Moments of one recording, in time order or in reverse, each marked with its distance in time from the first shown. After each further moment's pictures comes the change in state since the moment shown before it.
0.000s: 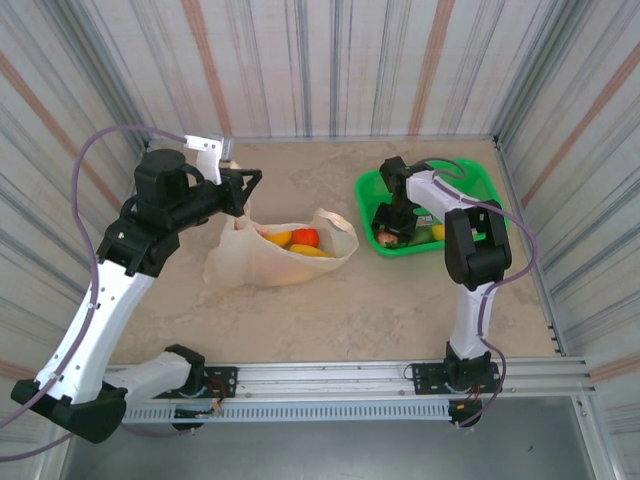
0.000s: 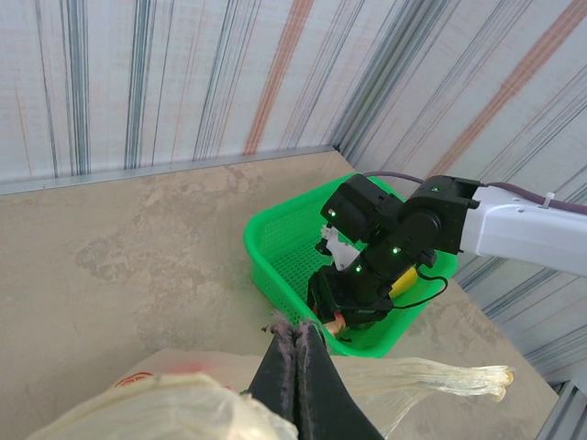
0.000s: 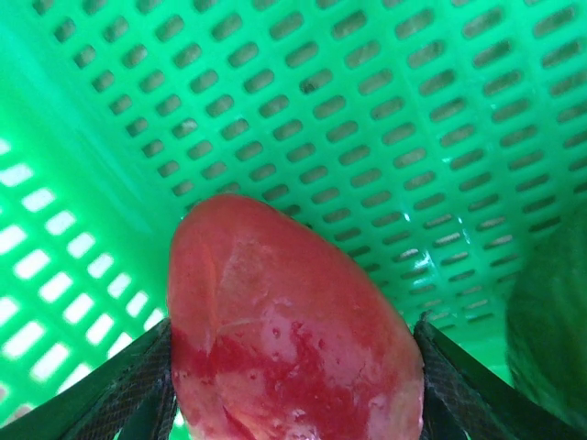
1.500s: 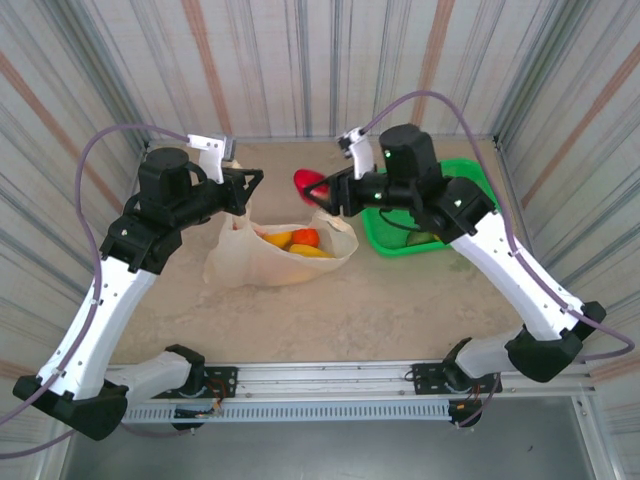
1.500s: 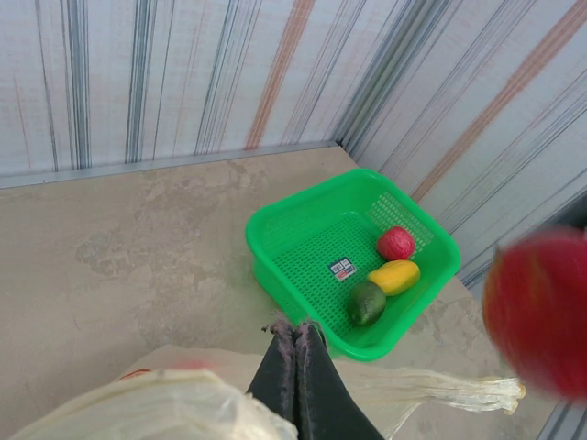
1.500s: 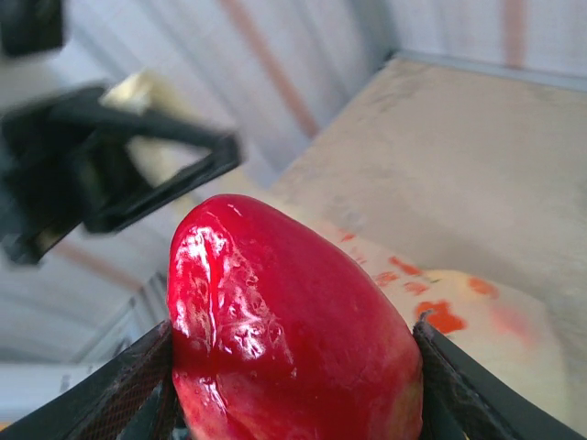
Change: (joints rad) left arm 0.001 0.016 0.000 0.000 0.000 -0.001; right arm 0.478 -0.661 0.137 0.285 -0.233 -0.314
